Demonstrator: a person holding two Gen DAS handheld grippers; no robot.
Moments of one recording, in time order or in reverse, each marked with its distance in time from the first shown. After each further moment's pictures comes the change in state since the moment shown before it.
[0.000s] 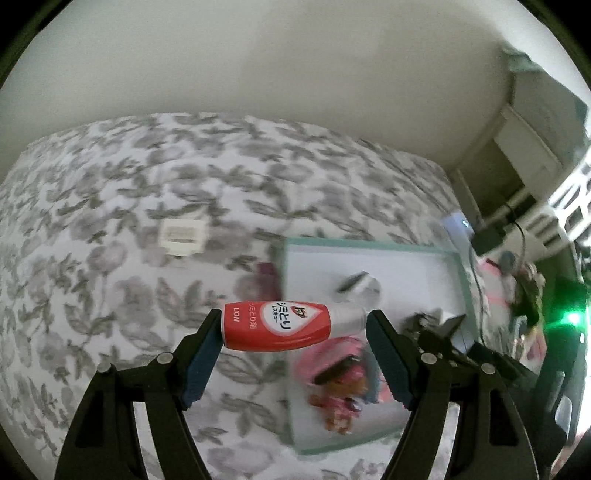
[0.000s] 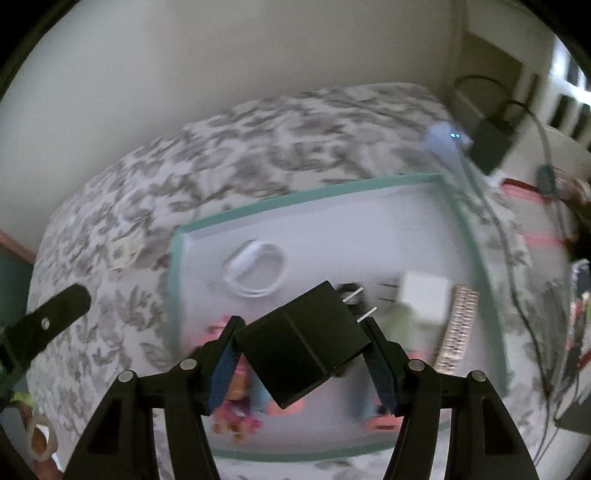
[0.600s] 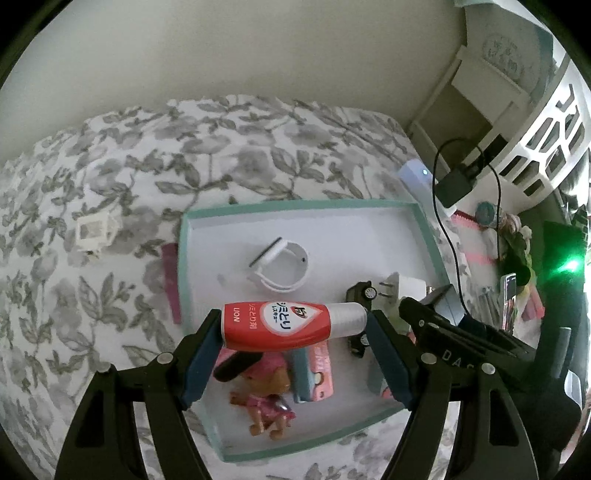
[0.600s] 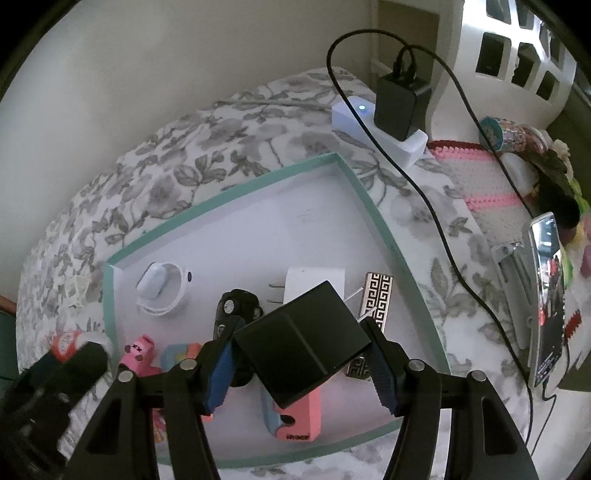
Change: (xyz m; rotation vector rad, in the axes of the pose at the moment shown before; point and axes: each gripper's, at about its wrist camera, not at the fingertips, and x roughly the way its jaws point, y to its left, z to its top) left arm 0.041 -0.074 -0.020 0.124 0.080 -0.060; right arm 0.010 -0.063 0.001 0.137 0.013 -0.061
